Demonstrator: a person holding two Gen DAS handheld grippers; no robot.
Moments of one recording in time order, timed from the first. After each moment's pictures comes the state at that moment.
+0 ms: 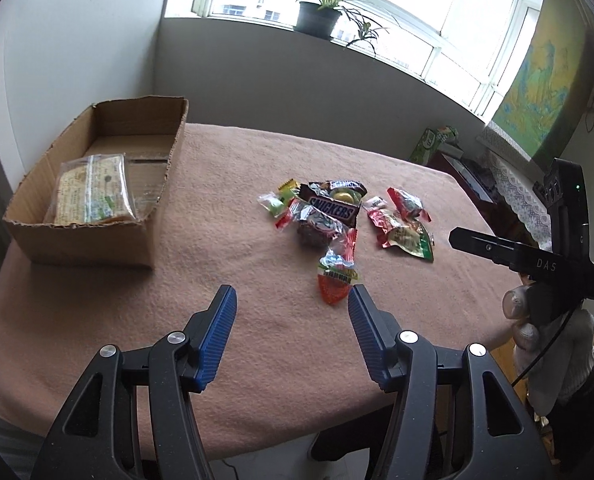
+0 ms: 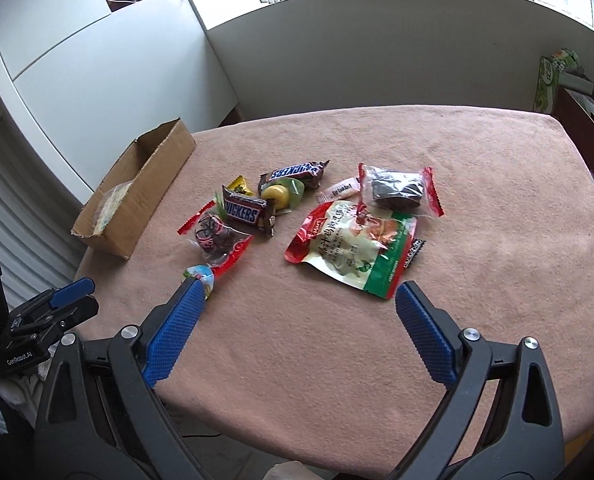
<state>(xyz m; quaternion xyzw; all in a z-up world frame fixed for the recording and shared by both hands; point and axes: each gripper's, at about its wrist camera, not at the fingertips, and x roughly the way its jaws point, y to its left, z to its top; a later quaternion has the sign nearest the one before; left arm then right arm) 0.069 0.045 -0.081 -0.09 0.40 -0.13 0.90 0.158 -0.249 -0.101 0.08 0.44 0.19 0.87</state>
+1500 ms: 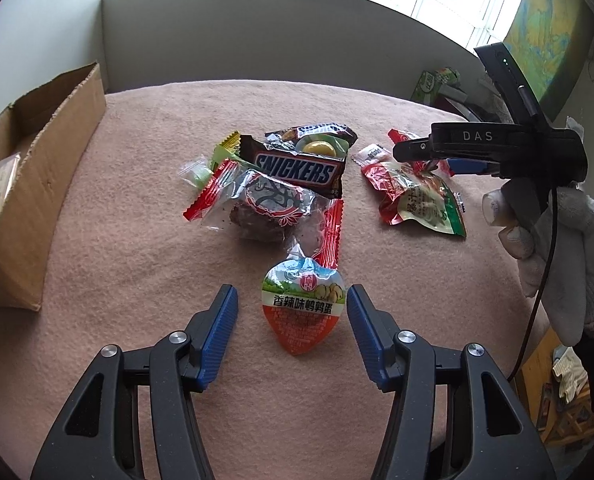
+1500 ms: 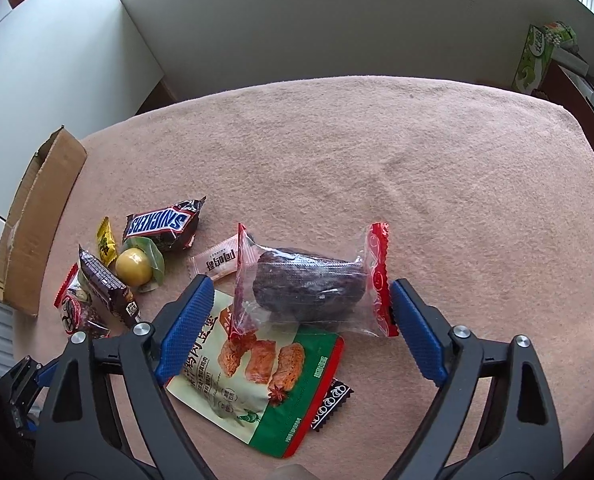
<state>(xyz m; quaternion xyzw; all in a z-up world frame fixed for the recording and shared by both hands) 0.135 -0.028 -0.138 -0.02 0.46 -0.15 0.88 0.296 -0.255 -0.155 0.04 0.52 0.11 0.84</state>
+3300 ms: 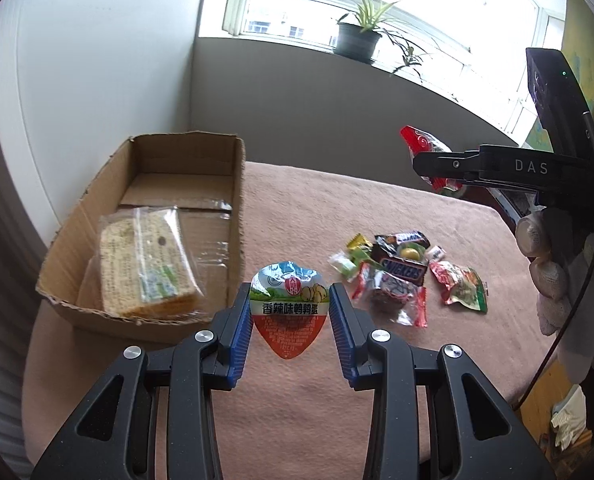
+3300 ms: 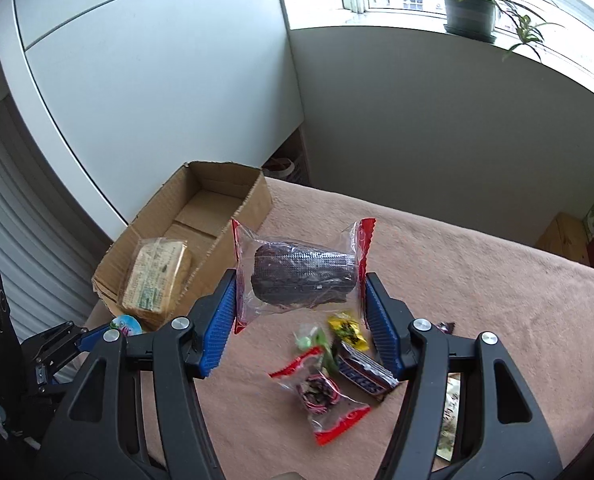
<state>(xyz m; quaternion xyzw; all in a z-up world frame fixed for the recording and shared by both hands) 0.119 0.100 -0.066 -0.08 0.37 -0.07 0.92 0.242 -0.065 -0.025 -0.04 0.41 0.27 0.87</state>
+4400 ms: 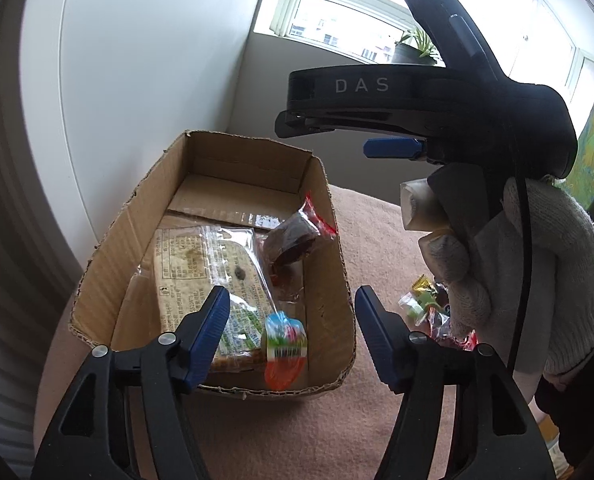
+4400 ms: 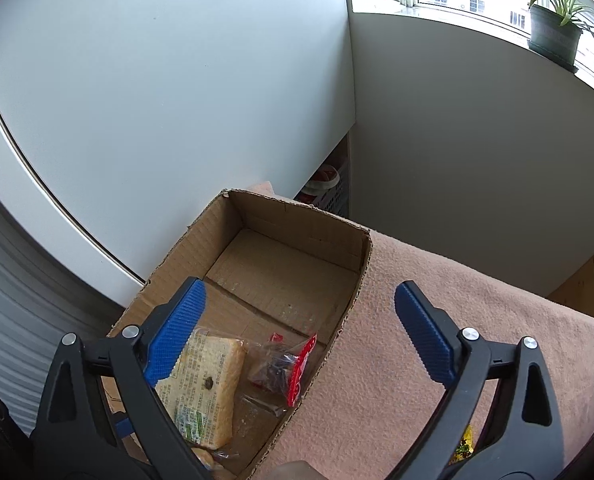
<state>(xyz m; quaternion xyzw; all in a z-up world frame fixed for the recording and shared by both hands) 0.148 0.162 -0.077 -0.14 0.37 -0.03 0.92 0.314 0.084 -0.052 -0.07 0.42 0.29 0.86</state>
